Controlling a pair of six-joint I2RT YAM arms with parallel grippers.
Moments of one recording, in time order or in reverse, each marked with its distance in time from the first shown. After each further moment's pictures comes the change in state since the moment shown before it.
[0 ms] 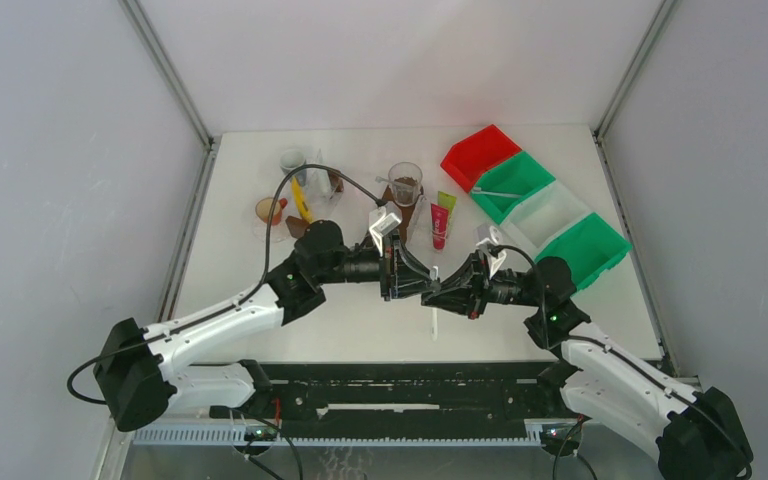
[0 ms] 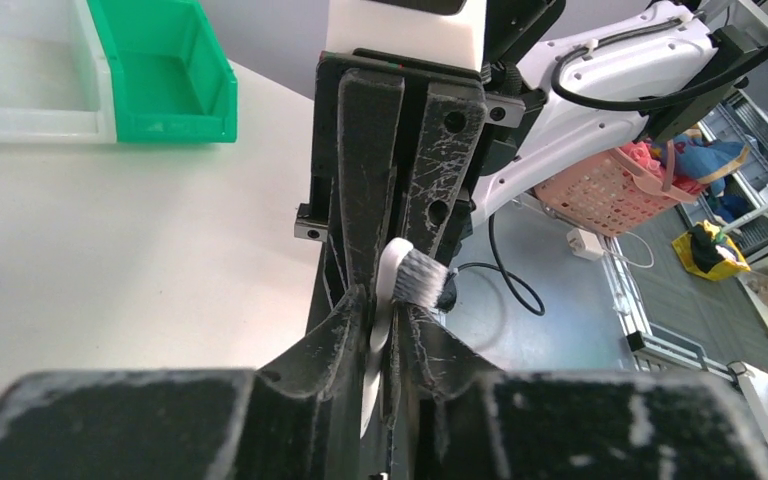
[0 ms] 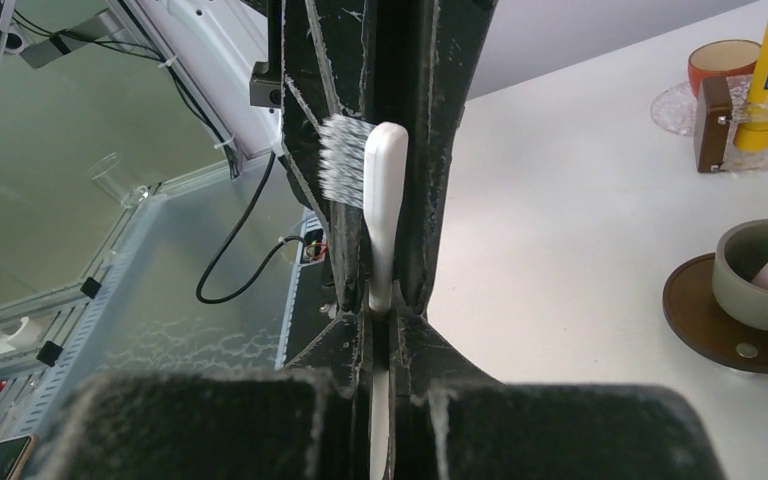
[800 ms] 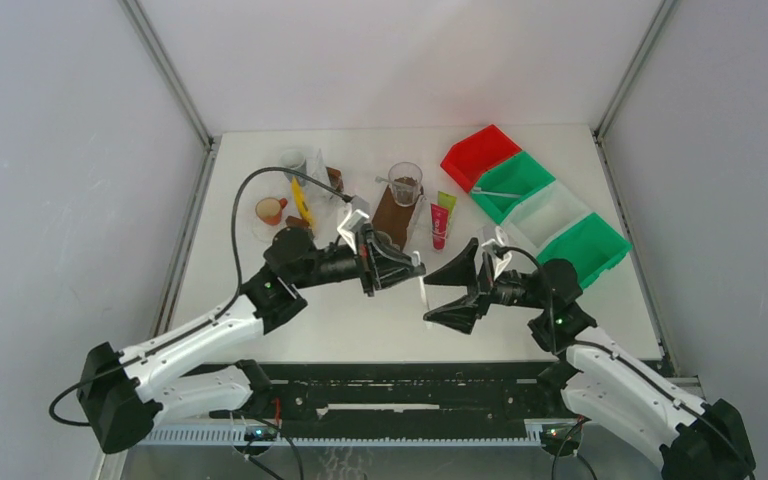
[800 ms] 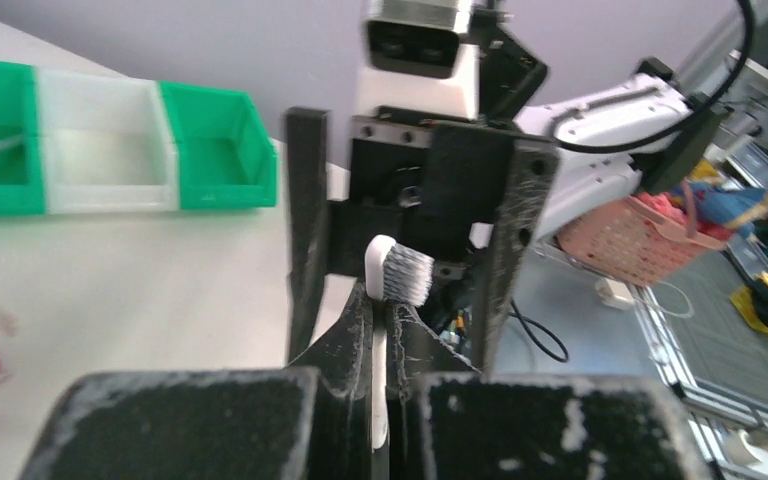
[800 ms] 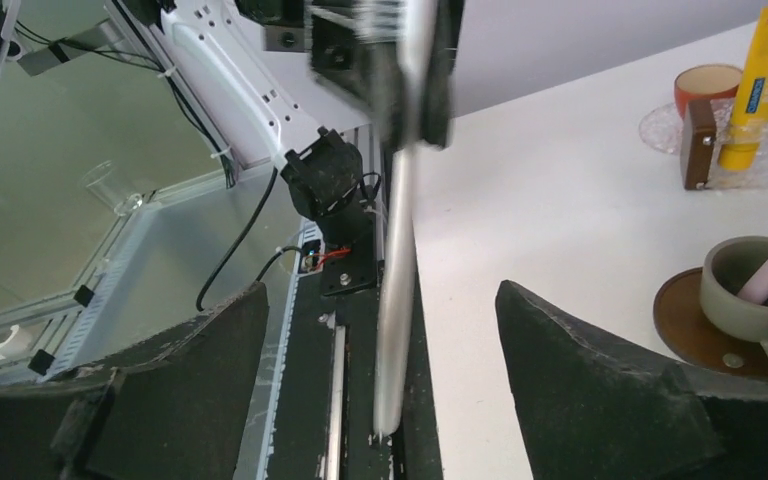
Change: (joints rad) left arm 0.029 -0.118 -0.043 0.071 -0.054 0.008; right arm 0.008 -0.042 0.016 -0.046 0.019 -0.007
